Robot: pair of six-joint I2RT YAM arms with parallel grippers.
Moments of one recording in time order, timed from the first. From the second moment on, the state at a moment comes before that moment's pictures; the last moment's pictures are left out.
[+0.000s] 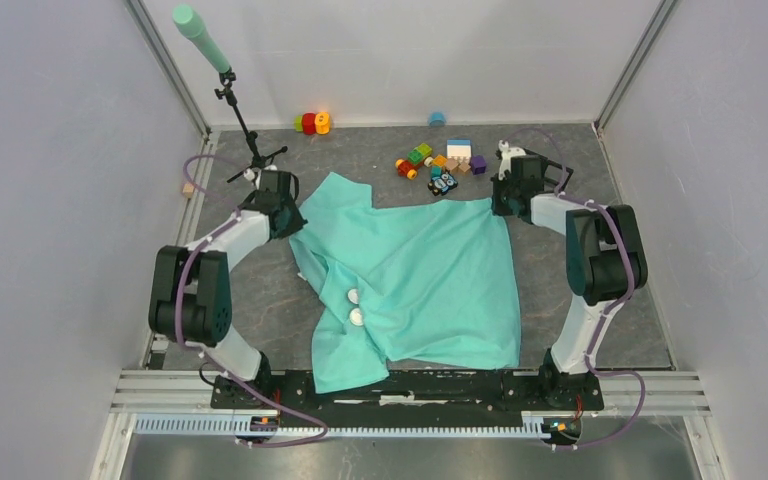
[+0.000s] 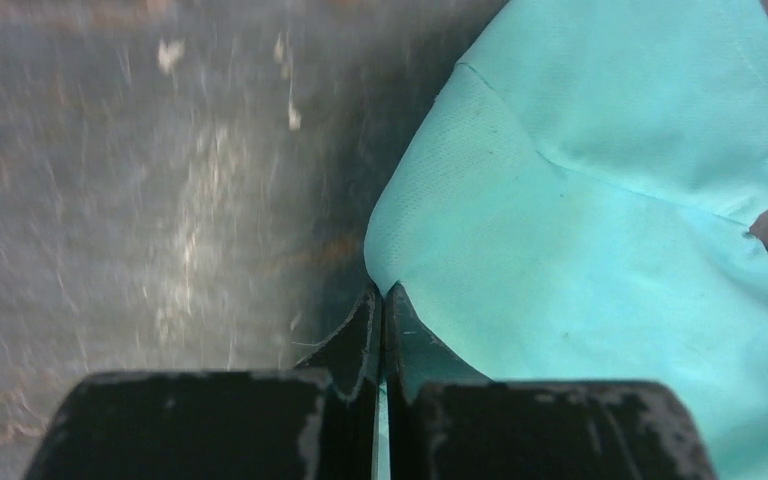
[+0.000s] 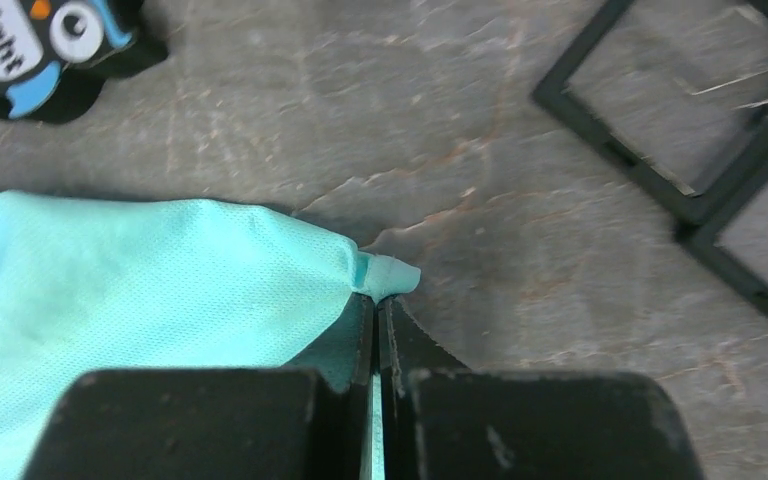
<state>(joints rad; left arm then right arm) -0.14 1.58 0.91 -0.26 -0.14 -0.56 0.12 1.90 1.09 0.03 -0.07 0.02</state>
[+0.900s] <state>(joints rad) -0.15 1.76 1.29 -0.41 -0.20 -0.35 0.06 1.90 1.33 -0.14 -0.09 -0.02</state>
